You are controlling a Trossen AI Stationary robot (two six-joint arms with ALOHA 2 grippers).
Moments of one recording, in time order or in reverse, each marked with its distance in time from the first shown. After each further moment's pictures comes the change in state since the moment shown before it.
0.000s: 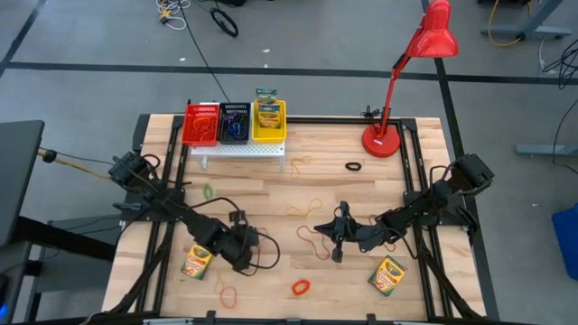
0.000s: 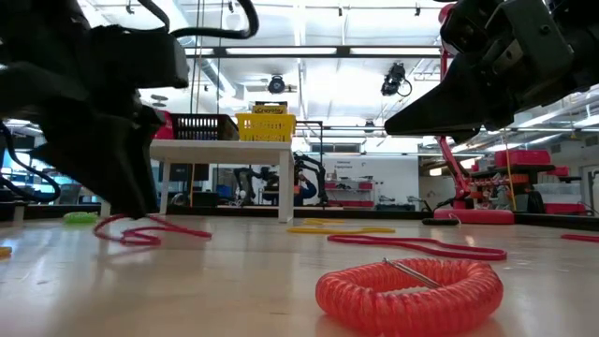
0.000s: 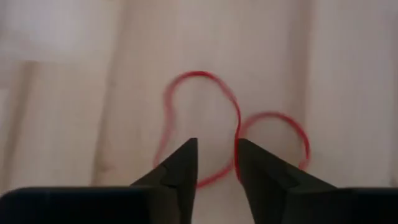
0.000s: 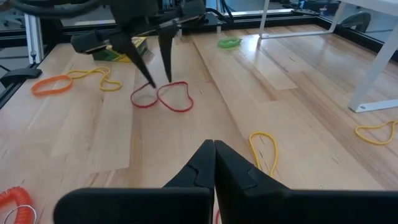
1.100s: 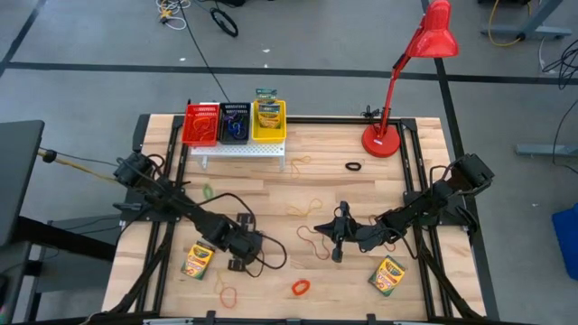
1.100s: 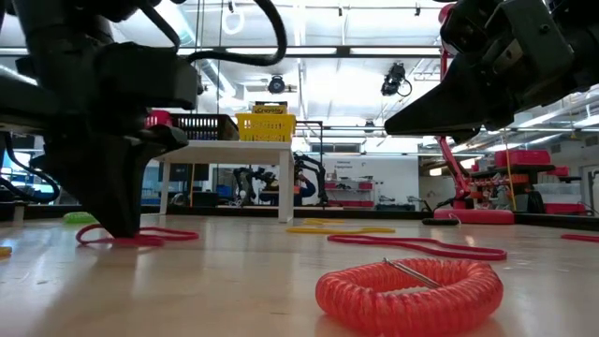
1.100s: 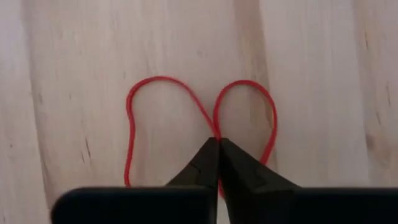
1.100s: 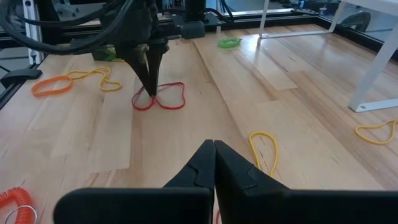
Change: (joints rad) left arm 0.076 0.045 0.026 -0.014 0.232 0.243; right arm 0.000 0.000 0.000 0.000 0.000 0.003
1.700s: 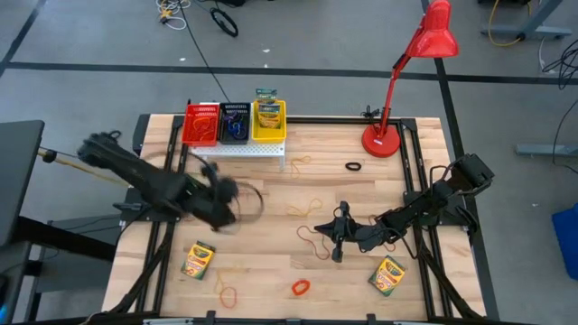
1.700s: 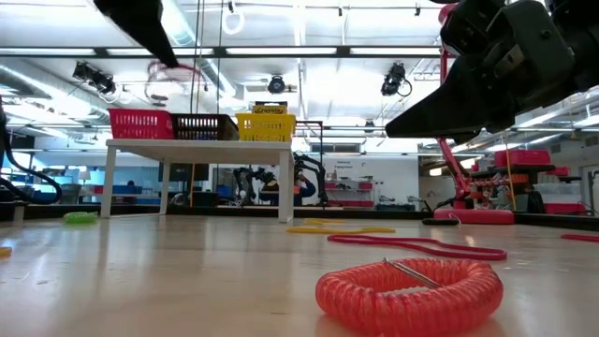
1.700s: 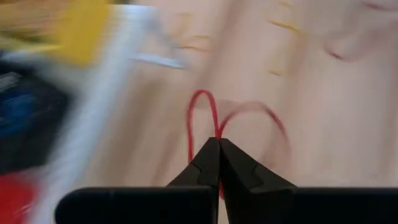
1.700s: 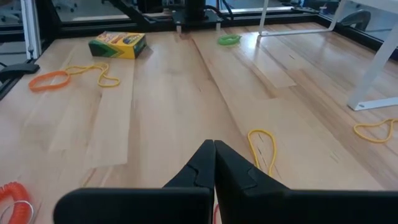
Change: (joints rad) left arm 0.057 -0.484 0.215 -0.646 -0.454 -0.264; right arm 0.000 0.000 0.000 -0.016 0.000 -0.003
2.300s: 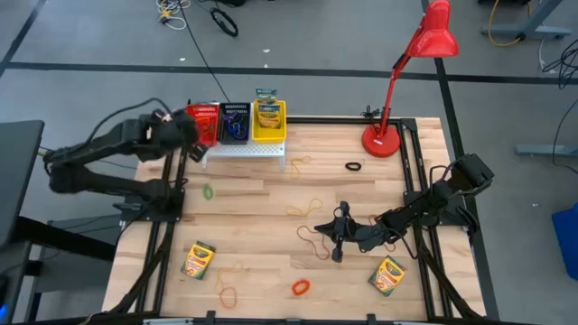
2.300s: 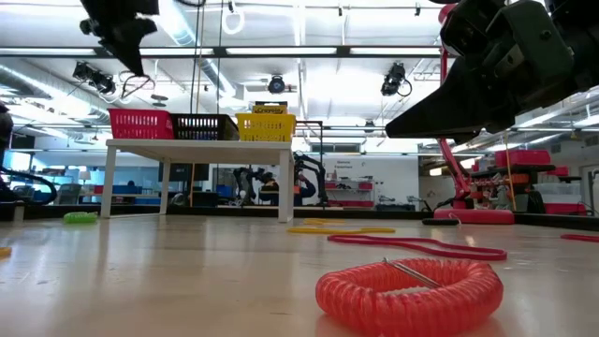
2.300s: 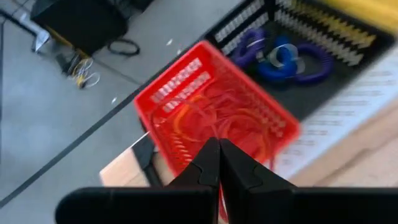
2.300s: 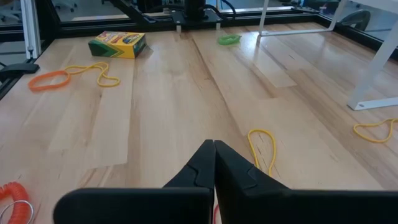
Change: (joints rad) left arm 0.695 -0.386 0.000 -0.214 -0.067 0.209; right arm 0.000 0.000 0.000 0.000 0.000 0.000
